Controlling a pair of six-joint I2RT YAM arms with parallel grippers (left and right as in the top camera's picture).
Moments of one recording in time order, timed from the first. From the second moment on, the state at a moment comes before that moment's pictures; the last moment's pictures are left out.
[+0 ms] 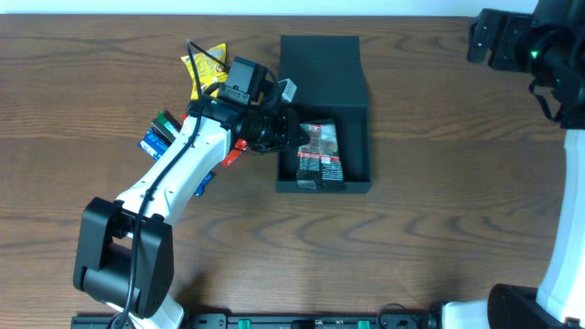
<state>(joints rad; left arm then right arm) -0.38 1.78 1.34 -0.63 0.67 -0.45 -0.09 1.60 2.08 -1.15 -0.09 0.07</state>
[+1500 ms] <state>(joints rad) -0.52 1.82 1.35 -0.71 0.24 -0.24 -0.09 1.62 2.08 -1.19 -0.14 0.04</state>
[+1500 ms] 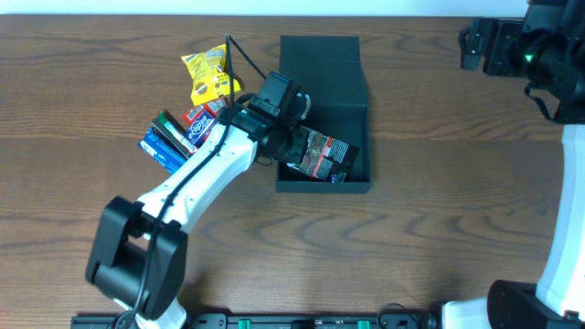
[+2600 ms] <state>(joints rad) -0.58 1.94 1.37 -0.73 0.15 -0.11 -0.09 1.62 2.08 -1.19 -0.14 0.00</state>
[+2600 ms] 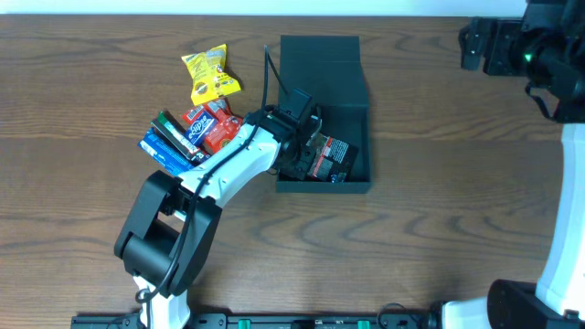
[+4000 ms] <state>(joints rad) -0.58 2.06 1.44 -0.65 0.05 -0.20 -0.09 1.64 2.07 -1.18 -0.14 -0.04</state>
